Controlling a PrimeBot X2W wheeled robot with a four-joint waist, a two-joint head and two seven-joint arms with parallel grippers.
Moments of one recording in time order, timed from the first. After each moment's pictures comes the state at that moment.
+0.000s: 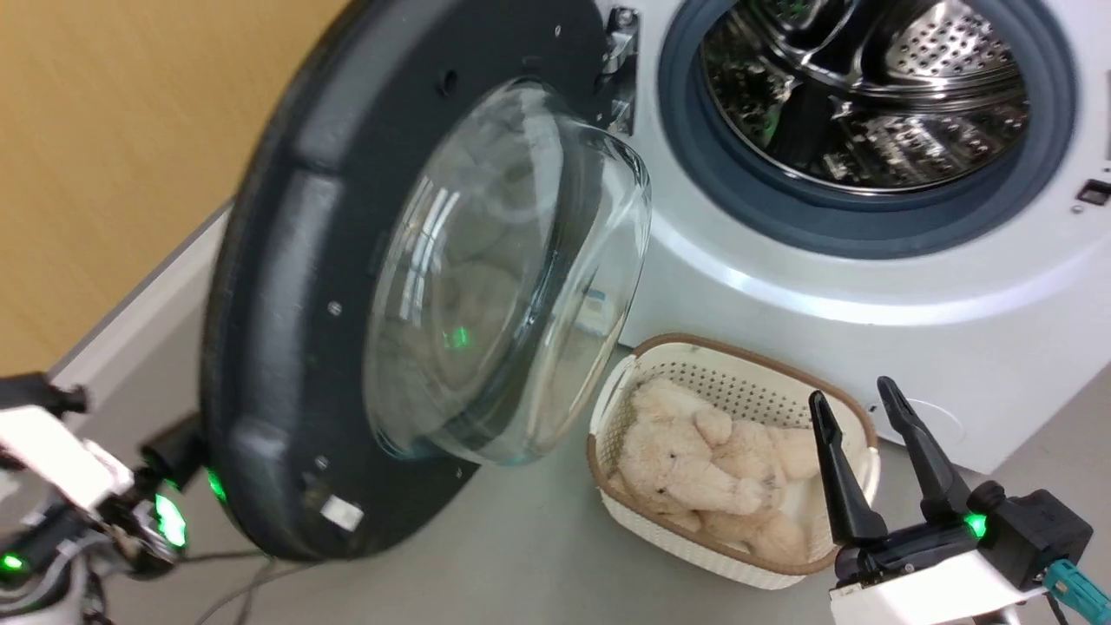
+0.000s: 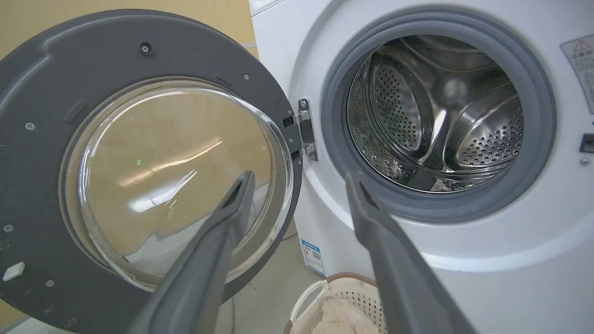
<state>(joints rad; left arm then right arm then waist) -0.31 0.35 0.25 0.34 -1.61 -0.13 0.89 -0.01 -0.11 0.13 -0.04 0.26 0.13 -0.26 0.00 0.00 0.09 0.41</state>
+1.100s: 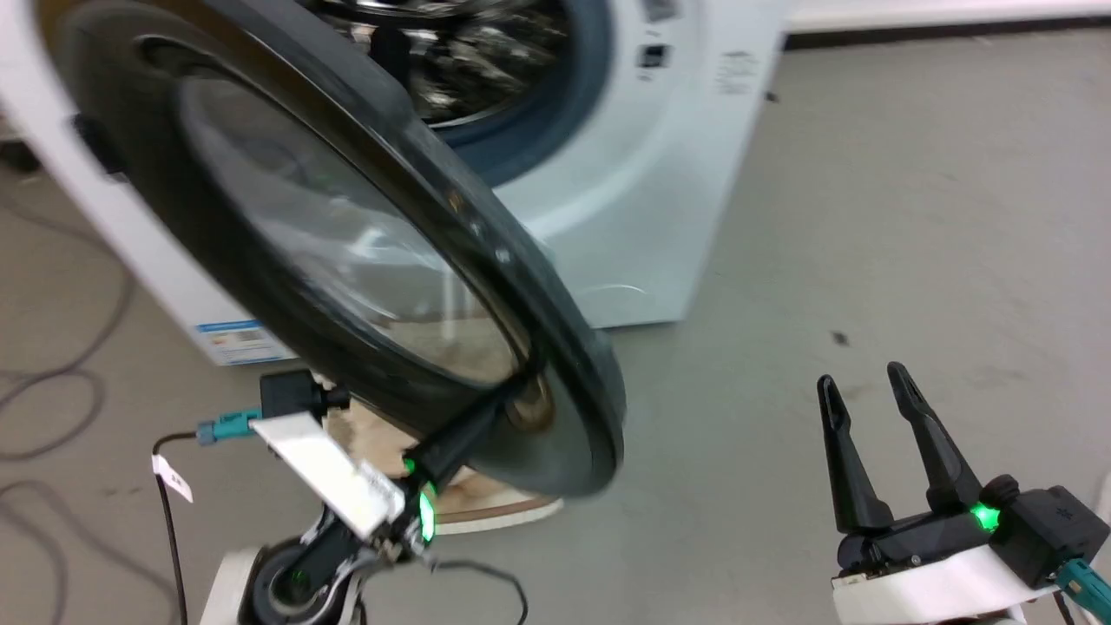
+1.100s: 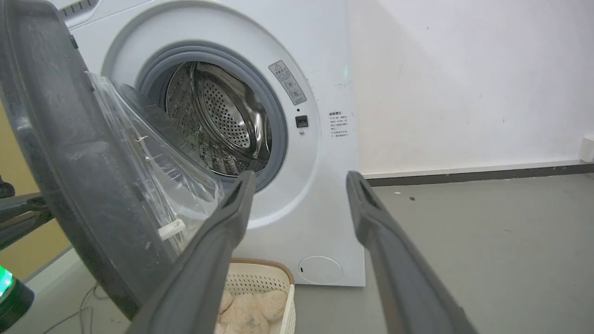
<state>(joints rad) -0.18 0.06 -0.08 0.02 -1.53 -0.12 0.67 -0.01 -0.08 0.11 -0.08 0.25 0.13 -0.26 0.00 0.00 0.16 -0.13</state>
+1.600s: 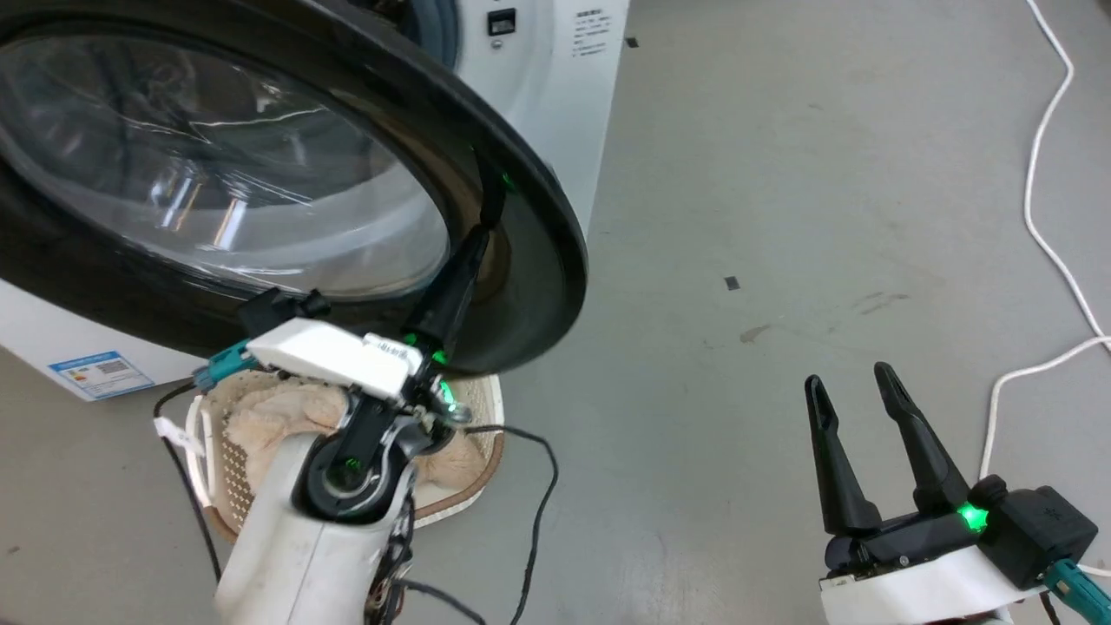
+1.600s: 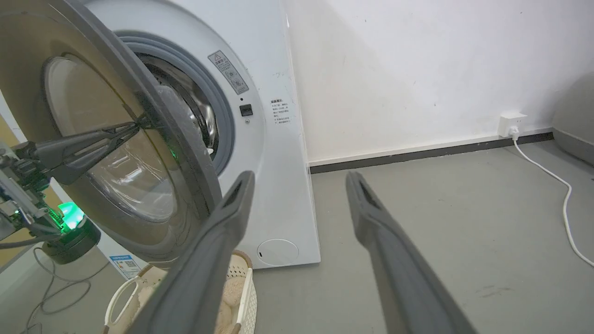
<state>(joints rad) -0.46 0.05 -0.19 0.26 -1.62 -0.13 0.18 -0.01 -0.06 0.13 -0.08 0.25 0.13 -0.26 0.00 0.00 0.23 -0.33</state>
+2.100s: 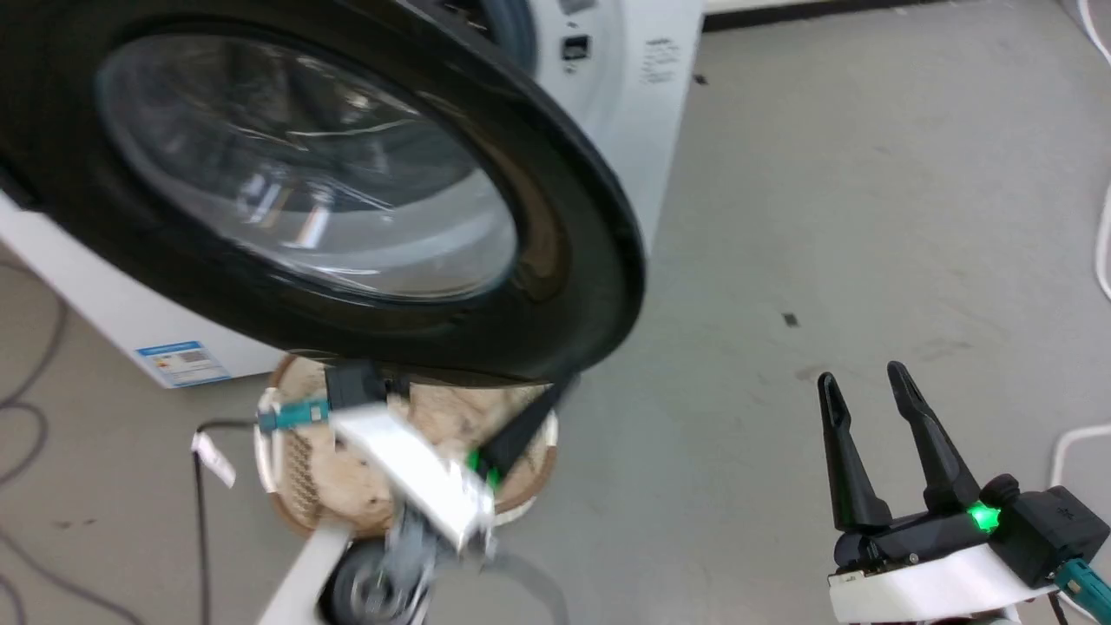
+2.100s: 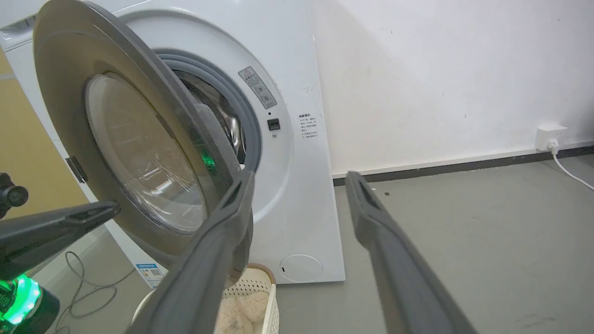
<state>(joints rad) -0.33 0.15 -0.39 0.12 -1.53 -0.13 0.26 -0.01 -0.06 0.10 -0.08 0.25 0.13 -0.26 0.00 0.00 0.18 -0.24</state>
